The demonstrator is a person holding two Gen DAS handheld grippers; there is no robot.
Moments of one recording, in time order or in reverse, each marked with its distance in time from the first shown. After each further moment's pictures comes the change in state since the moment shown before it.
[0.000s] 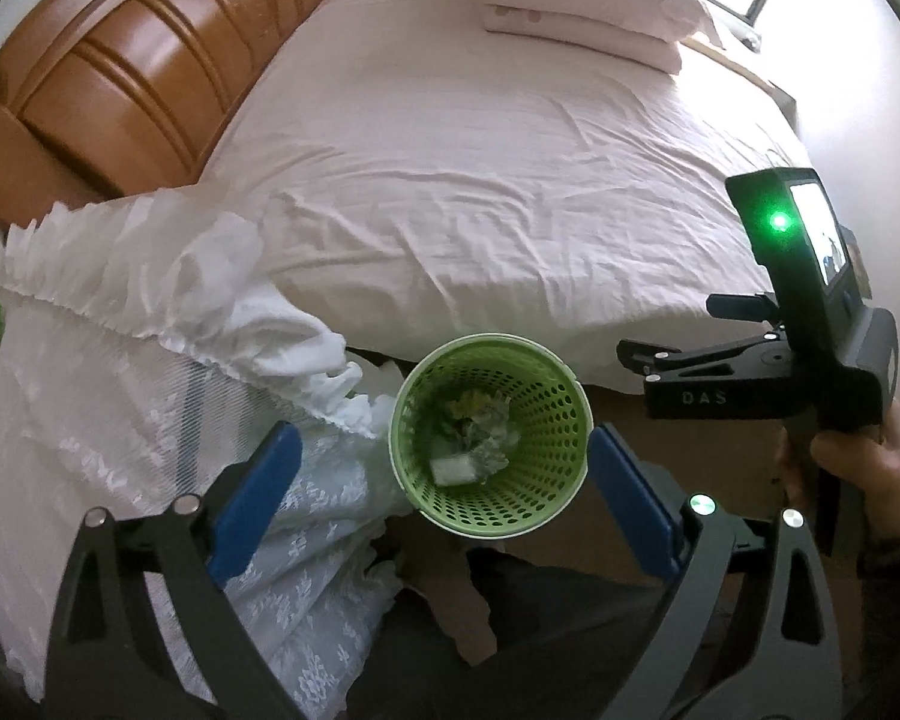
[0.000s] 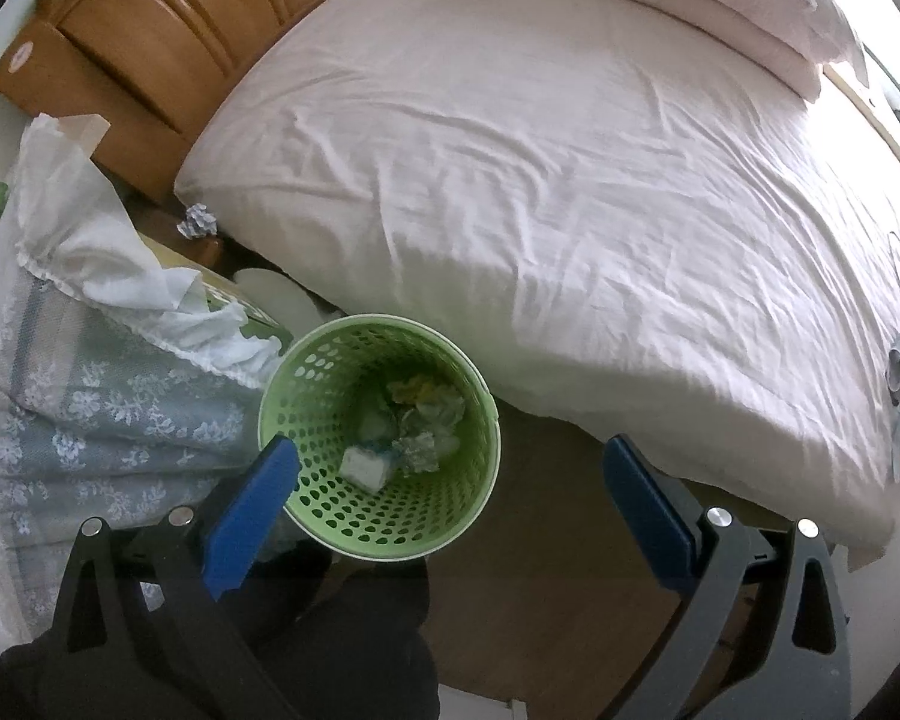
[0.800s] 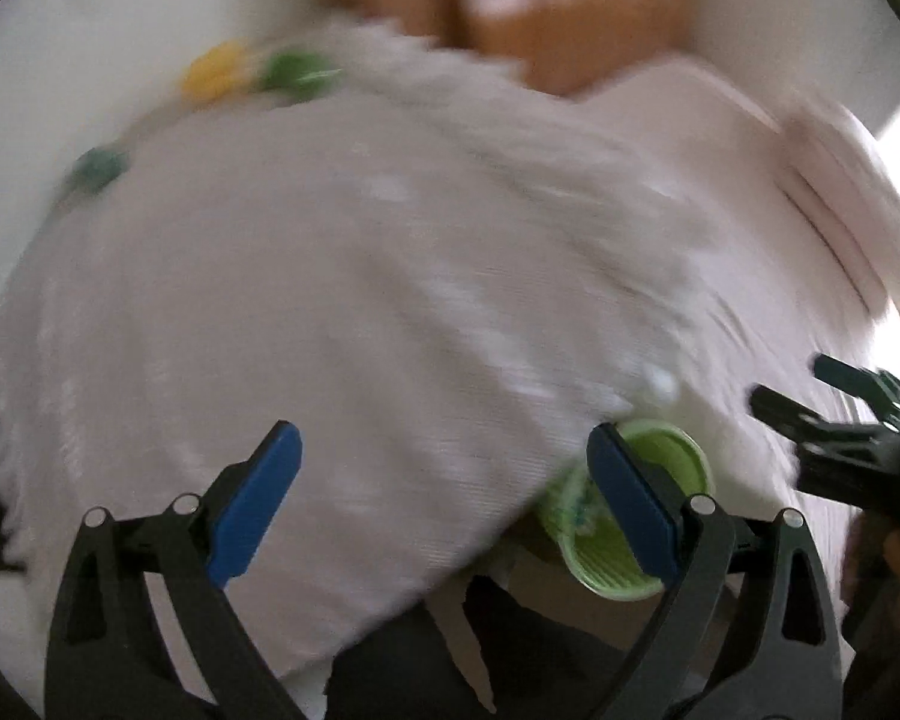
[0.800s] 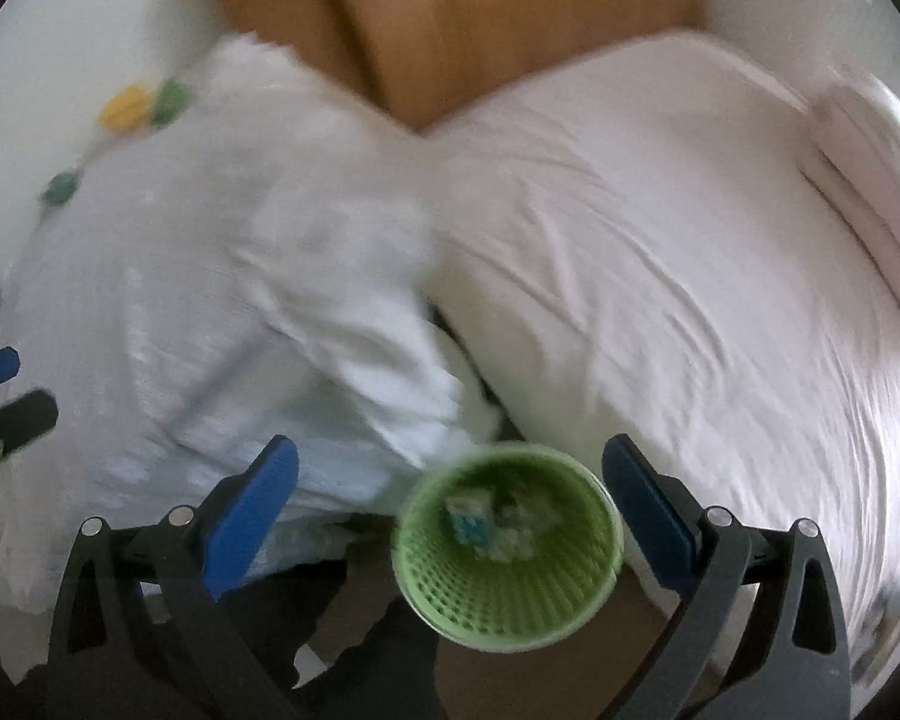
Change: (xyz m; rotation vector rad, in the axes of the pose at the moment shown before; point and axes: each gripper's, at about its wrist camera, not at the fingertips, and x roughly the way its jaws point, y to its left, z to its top) left arm -0.057 0.231 -0.104 -0.728 -0.040 0.276; right arm -0.032 0.234 0.068 -0.535 -0.105 0.160
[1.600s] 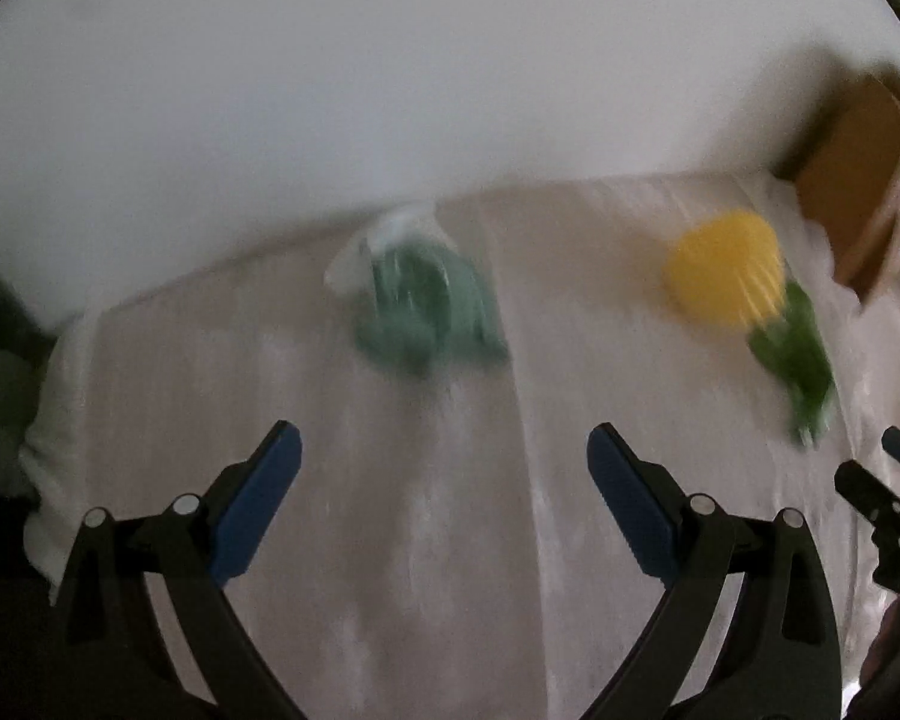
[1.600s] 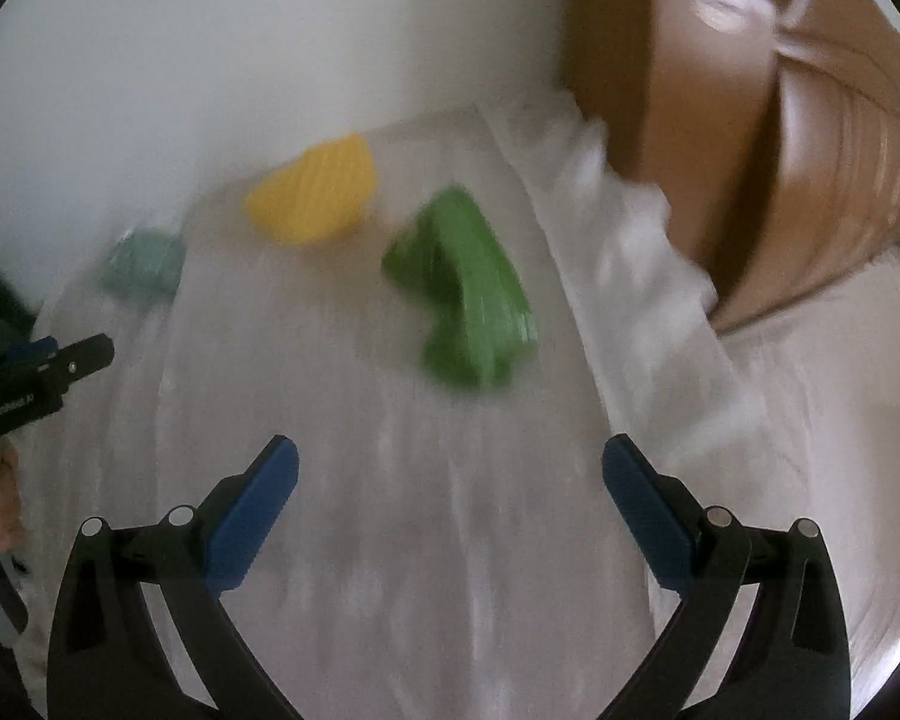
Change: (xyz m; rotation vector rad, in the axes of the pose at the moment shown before) left arm 0.112 0.324 0.206 -0.395 -0.053 0.179; right arm 0.143 0.271 0.304 -0.276 -0.018 0.078
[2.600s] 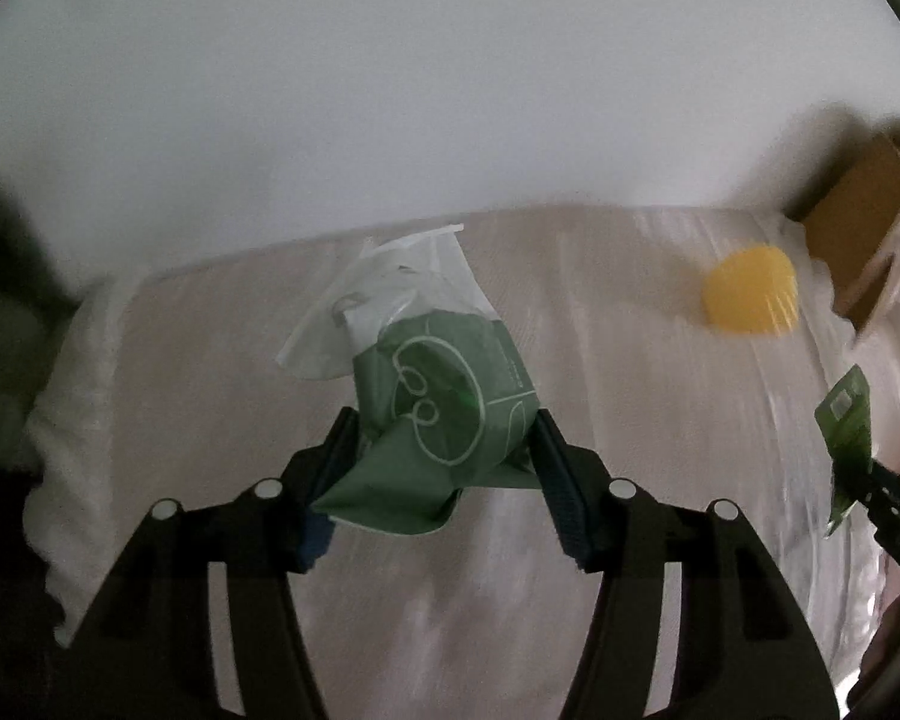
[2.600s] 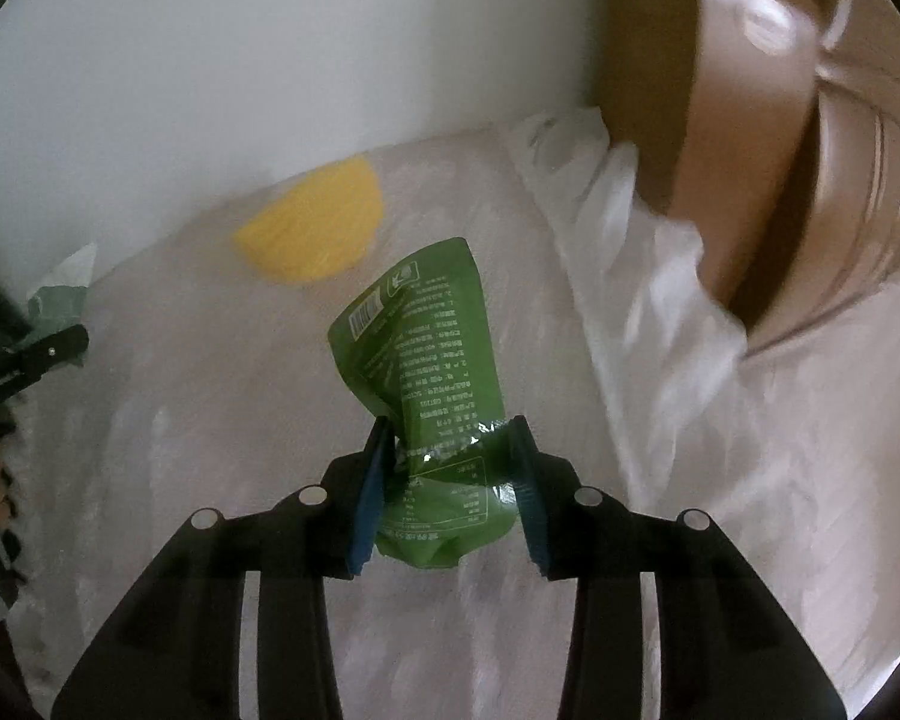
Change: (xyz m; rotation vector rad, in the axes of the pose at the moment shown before) left arm -0.022 0.034 -0.028 -0.079 -0.033 -0.035; right arm -0.023 -0.003 -0.043 0.018 -0.013 0.114
